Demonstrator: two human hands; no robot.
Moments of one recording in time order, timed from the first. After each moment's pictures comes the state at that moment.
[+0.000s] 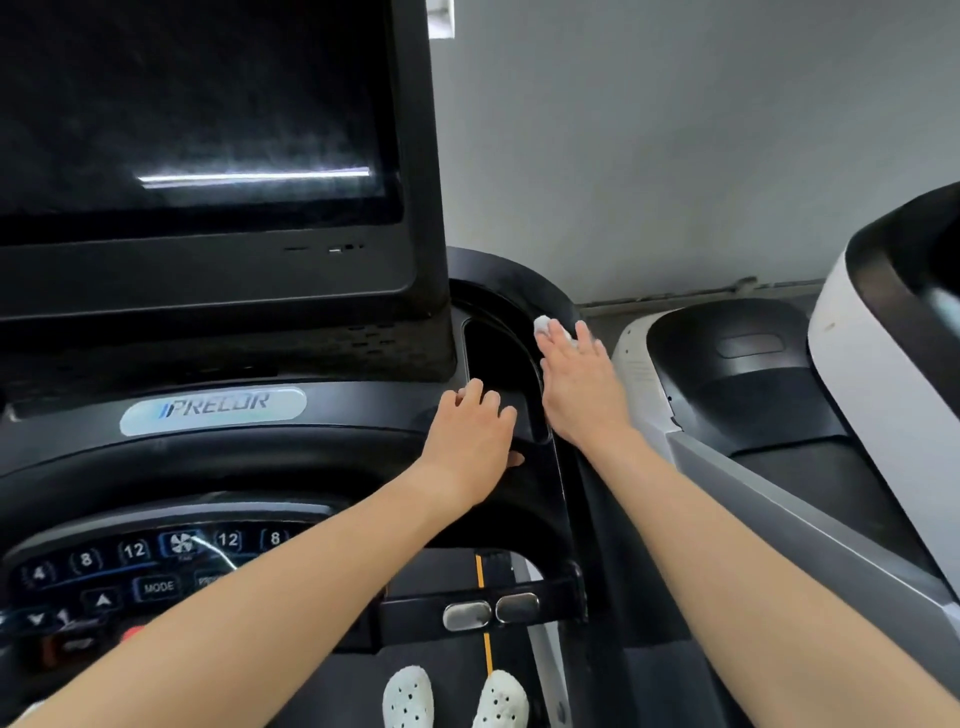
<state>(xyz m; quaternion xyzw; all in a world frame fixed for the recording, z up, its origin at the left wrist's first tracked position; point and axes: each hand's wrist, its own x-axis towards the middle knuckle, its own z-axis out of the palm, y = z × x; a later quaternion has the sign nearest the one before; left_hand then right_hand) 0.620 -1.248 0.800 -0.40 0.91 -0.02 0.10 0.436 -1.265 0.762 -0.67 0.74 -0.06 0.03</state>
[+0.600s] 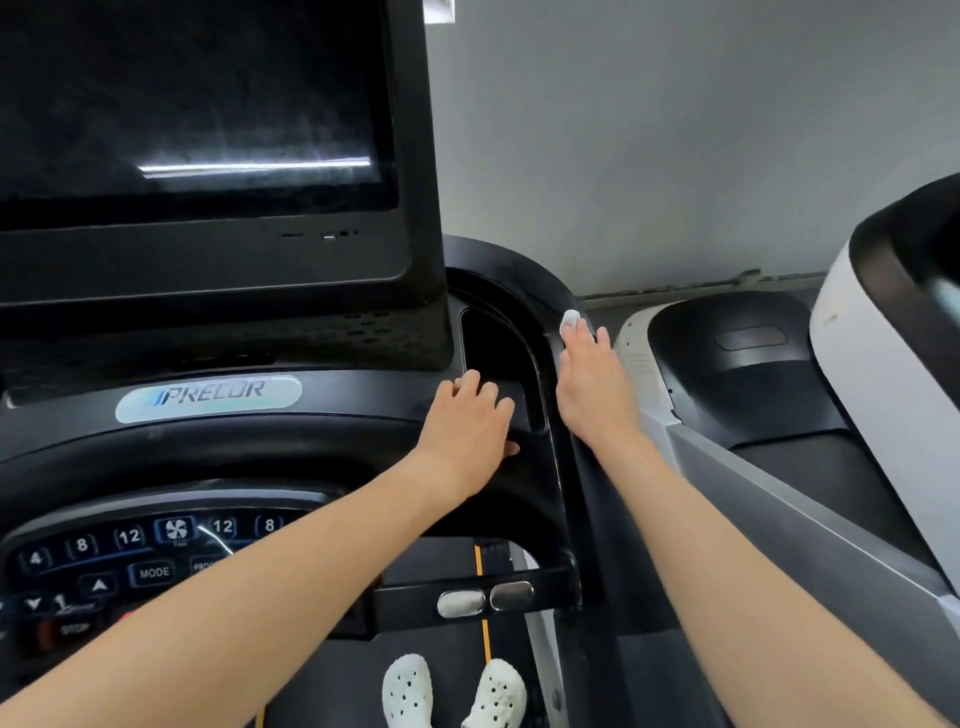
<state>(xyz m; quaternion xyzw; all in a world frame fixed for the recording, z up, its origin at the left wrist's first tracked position) 0.619 -1.247 0.799 -0.40 0.91 -0.02 0.12 0.426 -1.254 0.762 -0.60 0.78 -0.12 0.10</state>
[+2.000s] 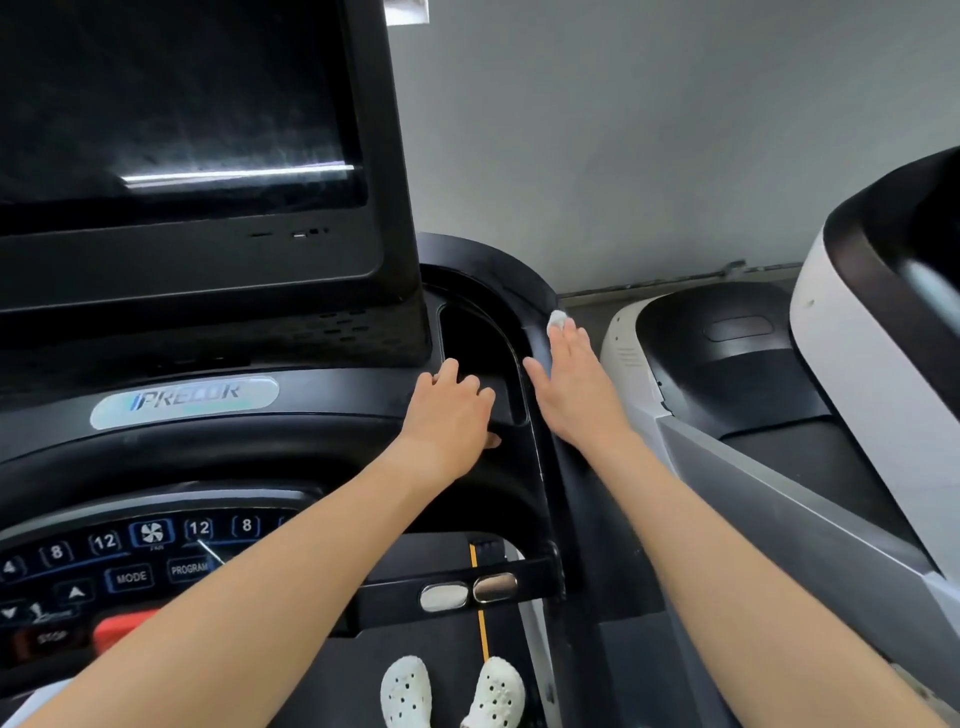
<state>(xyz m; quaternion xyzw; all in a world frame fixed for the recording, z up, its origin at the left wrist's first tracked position) 0.609 -1.252 0.805 -0.42 0.90 0.00 0.14 0.424 -1.235 0.766 -0.59 0.77 -0.16 0.17</state>
